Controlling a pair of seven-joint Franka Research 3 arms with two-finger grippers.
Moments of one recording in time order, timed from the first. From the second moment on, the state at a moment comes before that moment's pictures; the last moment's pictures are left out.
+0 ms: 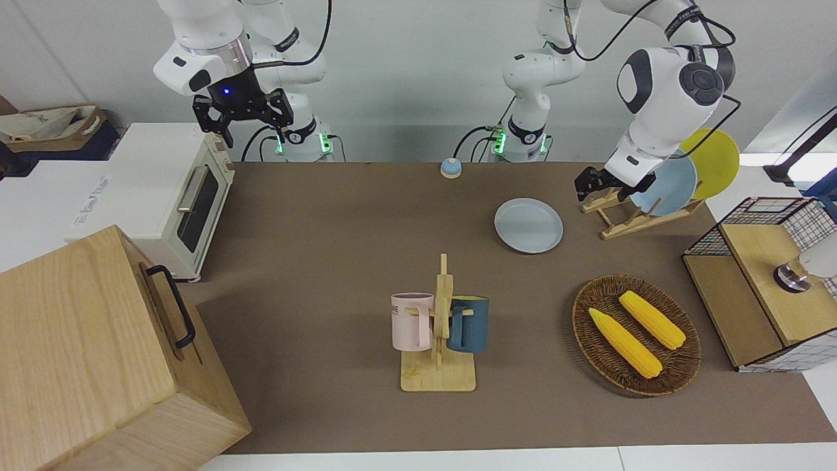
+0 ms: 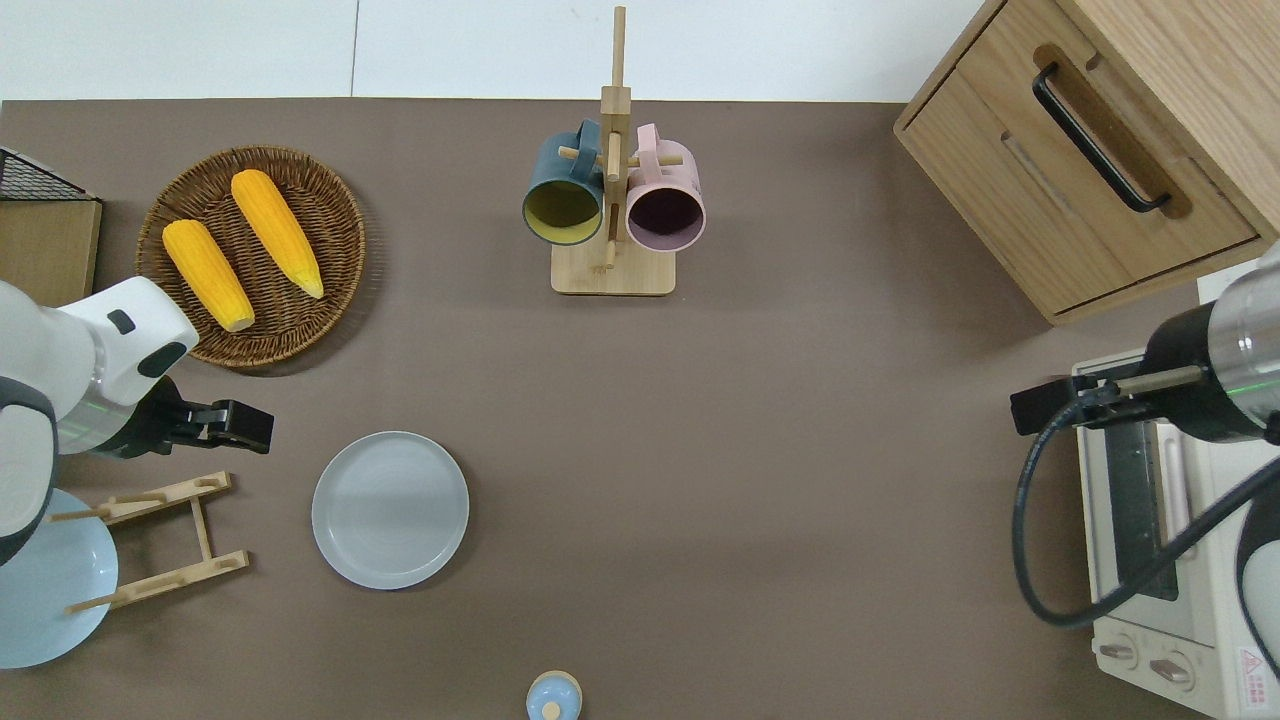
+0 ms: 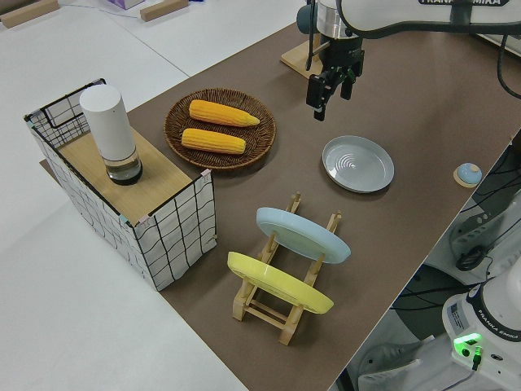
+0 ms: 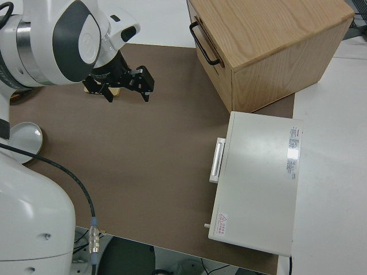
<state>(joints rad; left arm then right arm) 0.24 -0.03 -0.25 -1.92 -0.02 1.72 0.04 0.02 -0.01 0.12 -1.48 0.00 1.39 0.03</state>
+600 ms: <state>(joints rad) 0.24 -0.17 -0.25 -2.25 -0.04 1.98 0.04 0.02 -0.01 0.12 -1.48 0.00 1.39 0.03</state>
